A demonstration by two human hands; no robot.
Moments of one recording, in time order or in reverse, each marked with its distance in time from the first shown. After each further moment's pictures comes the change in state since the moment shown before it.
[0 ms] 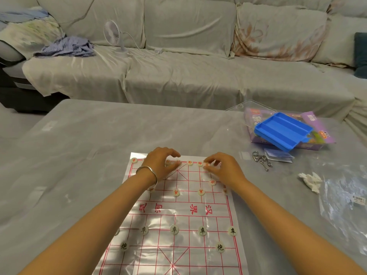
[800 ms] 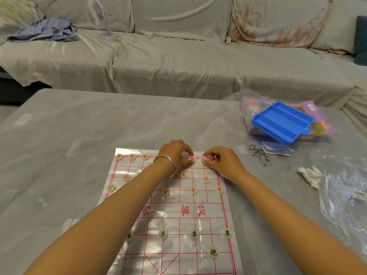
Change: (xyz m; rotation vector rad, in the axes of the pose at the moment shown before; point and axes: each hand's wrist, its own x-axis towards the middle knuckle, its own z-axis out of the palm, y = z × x) left_hand 0.059 0.034 0.048 0.199 -0.170 0.054; right_hand 0.025 0.037 0.000 -0.059 -0.054 0.009
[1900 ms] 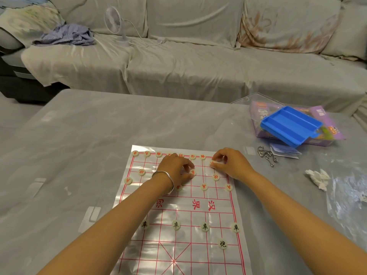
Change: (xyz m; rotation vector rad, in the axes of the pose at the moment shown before) left_hand -0.062 -0.014 0.005 -0.092 0.047 -0.036; right_hand -0.009 -0.015 -0.003 -0.098 -0.077 0.032
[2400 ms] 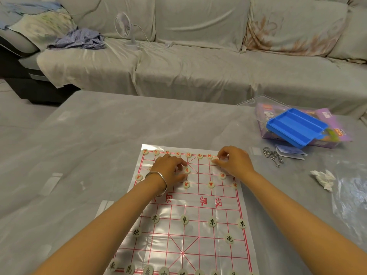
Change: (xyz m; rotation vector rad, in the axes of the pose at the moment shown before) left_hand -0.030 -0.026 -0.018 0.019 0.004 -0.049; right_hand -0.004 -0.020 0.006 -0.061 0.116 0.038
